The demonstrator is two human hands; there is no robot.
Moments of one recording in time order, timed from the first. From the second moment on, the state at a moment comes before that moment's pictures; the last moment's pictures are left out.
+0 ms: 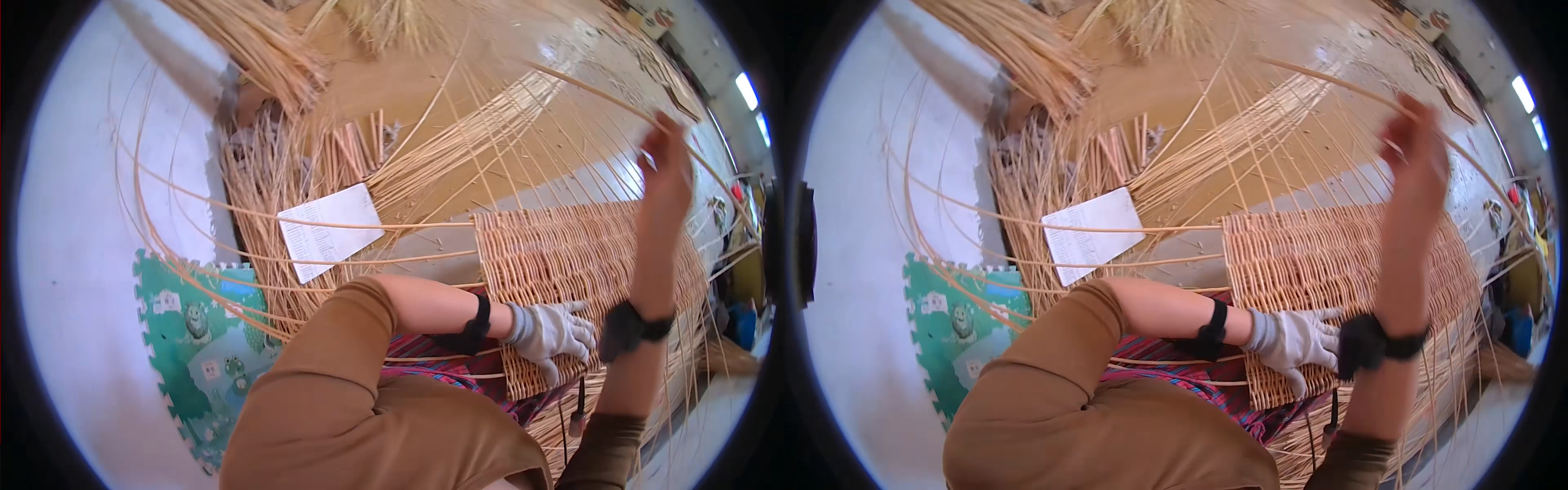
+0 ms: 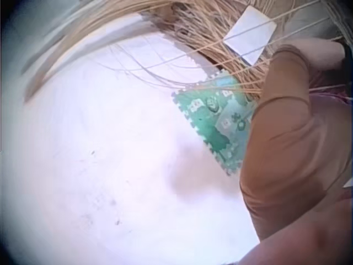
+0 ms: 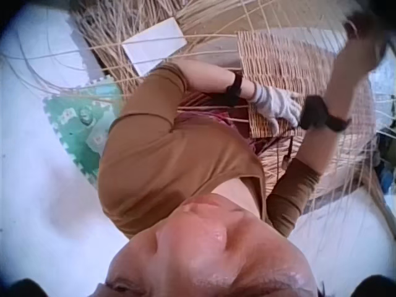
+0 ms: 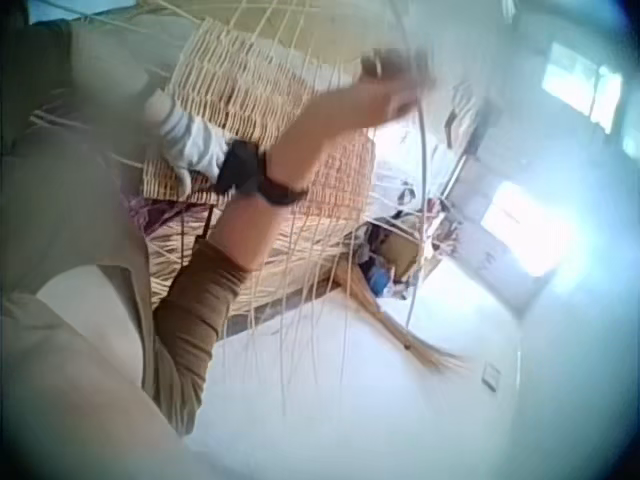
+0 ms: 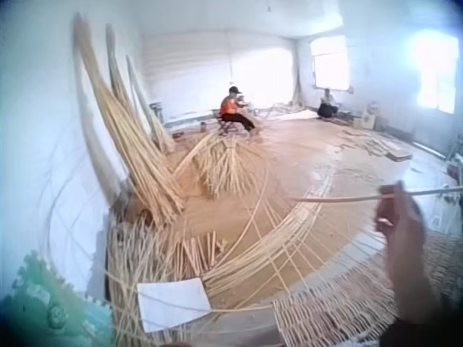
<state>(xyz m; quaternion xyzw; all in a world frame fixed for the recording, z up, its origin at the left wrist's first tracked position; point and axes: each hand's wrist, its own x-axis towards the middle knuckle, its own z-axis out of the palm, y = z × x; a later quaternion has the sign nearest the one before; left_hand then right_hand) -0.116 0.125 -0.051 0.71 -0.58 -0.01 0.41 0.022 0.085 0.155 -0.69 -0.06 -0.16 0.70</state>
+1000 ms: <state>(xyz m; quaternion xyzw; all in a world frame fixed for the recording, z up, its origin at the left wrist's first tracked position) -0.096 0.125 -0.028 0.68 -0.61 -0.06 0.41 -0.320 -0.125 0.058 -0.57 0.04 0.43 0.70</state>
